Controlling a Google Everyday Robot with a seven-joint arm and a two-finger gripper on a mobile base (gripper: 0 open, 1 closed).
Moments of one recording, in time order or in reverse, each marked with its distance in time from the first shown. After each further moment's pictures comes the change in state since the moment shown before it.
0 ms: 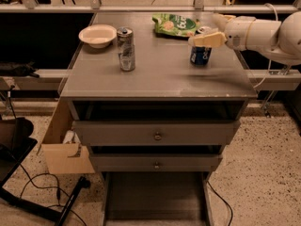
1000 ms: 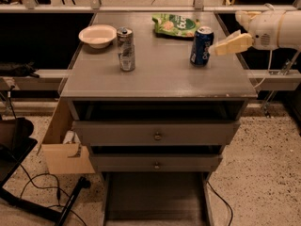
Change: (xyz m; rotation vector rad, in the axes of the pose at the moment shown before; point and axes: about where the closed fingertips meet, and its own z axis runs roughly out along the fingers) arm -0.015 0.028 -0.081 -0.015 0.153 -0.069
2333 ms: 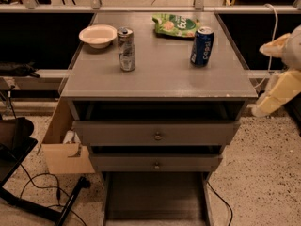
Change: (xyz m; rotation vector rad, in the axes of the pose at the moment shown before) arm 0.031 0.144 -0.142 -0.181 0.706 -0.210
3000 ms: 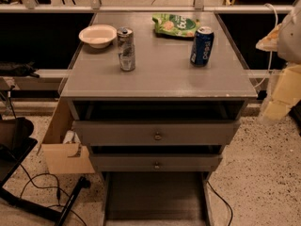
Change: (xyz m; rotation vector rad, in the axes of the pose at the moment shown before) arm -0.028 0.045 -0.039 -0.032 0.221 -0.098
